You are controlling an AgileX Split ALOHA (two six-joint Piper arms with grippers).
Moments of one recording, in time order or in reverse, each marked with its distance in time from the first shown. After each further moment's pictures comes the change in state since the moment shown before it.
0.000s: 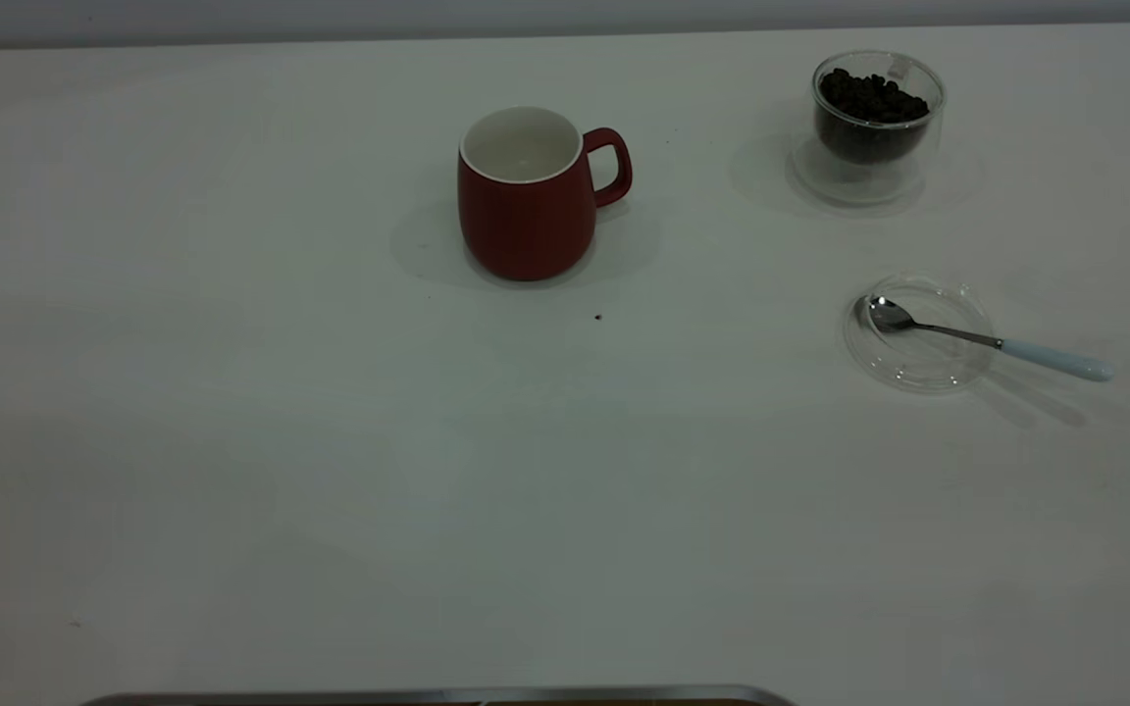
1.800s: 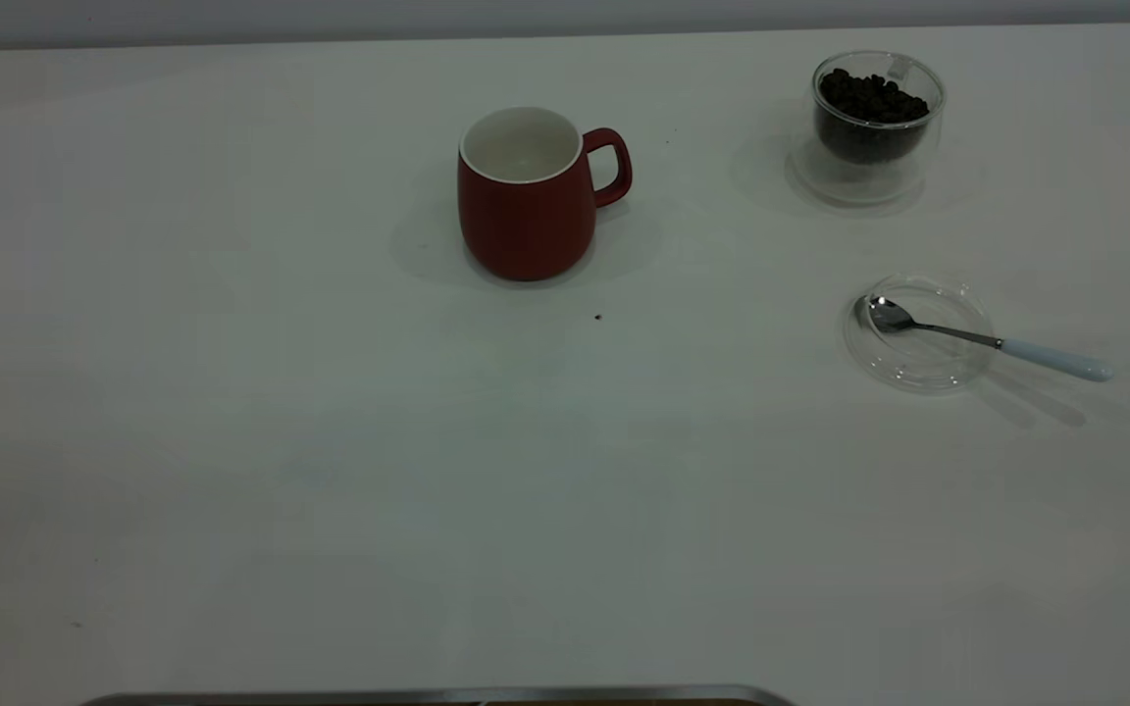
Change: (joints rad) left arm 0.277 -0.213 0.101 0.008 -0.024 0.036; right arm 0.000 0.000 0.000 0.000 0.000 0.000
